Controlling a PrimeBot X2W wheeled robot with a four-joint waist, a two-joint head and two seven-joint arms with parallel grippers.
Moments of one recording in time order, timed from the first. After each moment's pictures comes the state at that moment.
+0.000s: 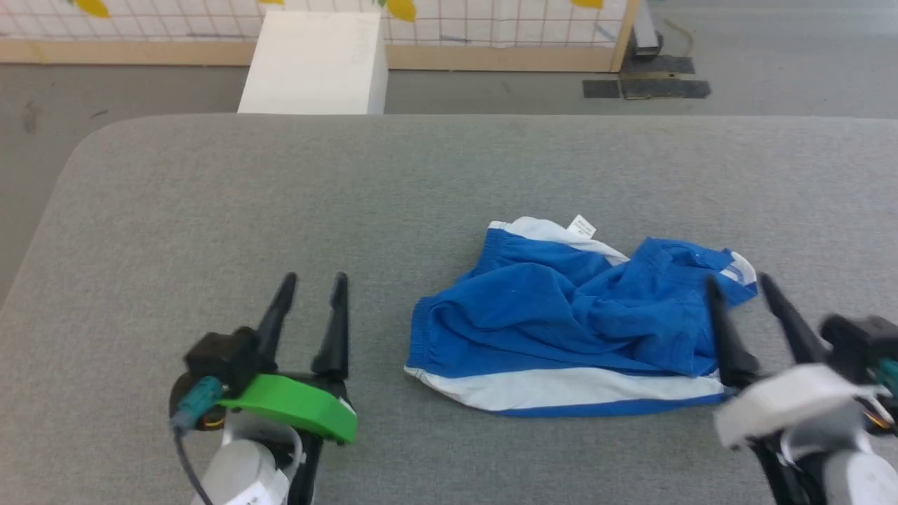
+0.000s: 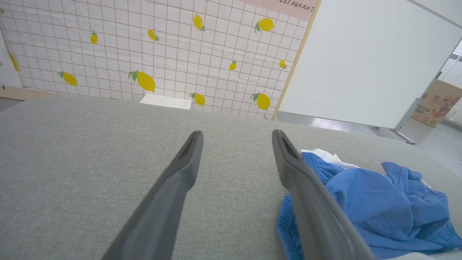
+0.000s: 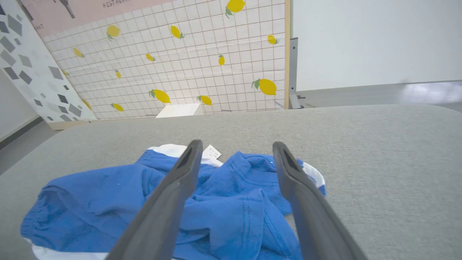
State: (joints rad) left arm -0.15 0.09 -0.16 0.17 -0.35 -0.09 -0.24; right arm -0.04 -0.05 -0.06 -0.06 0.23 0.13 0.07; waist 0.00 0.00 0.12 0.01
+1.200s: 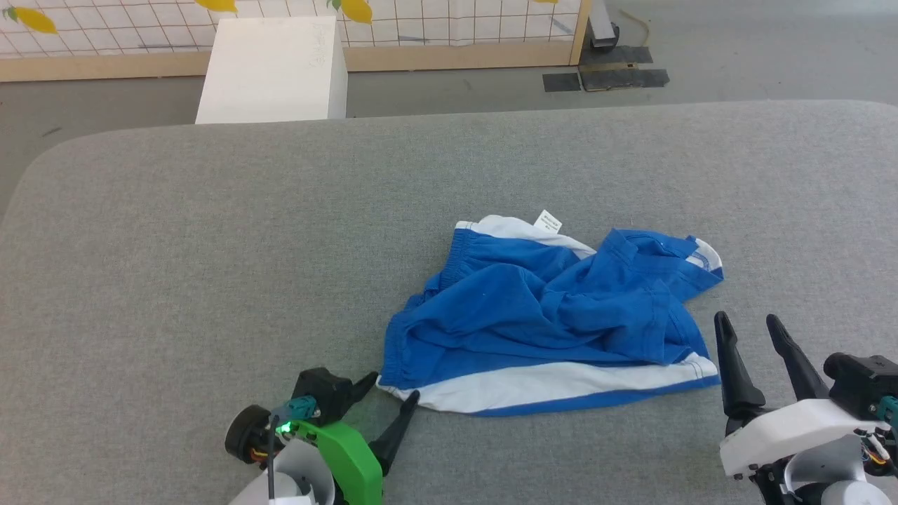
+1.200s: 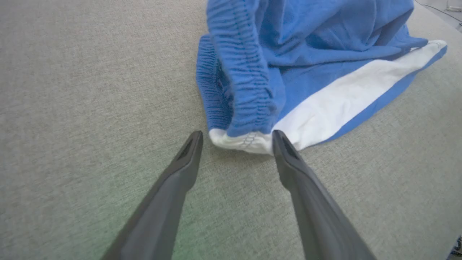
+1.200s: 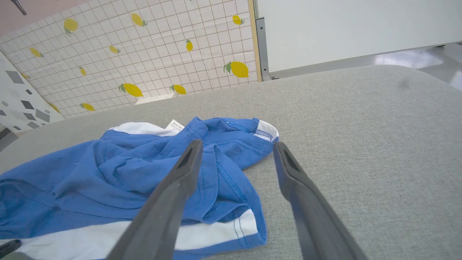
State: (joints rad) left arm -0.25 0.32 -0.66 0.39 -0.53 -0.13 -0.08; right arm 0.02 -0.05 -0.11 0.04 0.25 0.13 -0.01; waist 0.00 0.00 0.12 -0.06
